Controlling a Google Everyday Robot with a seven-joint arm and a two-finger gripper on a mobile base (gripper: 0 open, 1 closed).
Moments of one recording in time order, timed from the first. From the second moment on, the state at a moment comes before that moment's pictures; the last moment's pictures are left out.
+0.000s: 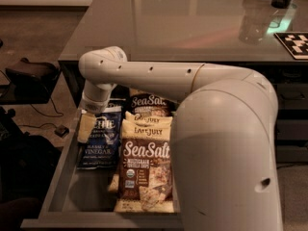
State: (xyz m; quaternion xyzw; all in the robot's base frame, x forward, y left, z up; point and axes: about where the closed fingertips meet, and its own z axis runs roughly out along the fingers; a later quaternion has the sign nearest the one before) arm 0.620 0.226 0.662 -0.67 0.72 0.13 0.15
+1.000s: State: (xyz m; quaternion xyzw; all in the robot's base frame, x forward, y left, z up) arm 0.602 0.207 0.609 -0.64 0.75 0.10 0.10
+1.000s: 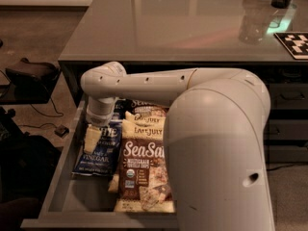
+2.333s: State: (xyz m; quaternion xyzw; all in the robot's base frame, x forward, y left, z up) arm 0.598 0.202 0.638 -0.63 0.76 0.07 0.13
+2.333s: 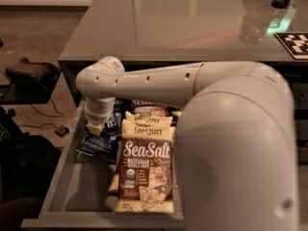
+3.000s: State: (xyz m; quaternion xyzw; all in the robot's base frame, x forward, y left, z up) arm 0.577 0.199 0.773 -0.64 0.73 0.03 0.24
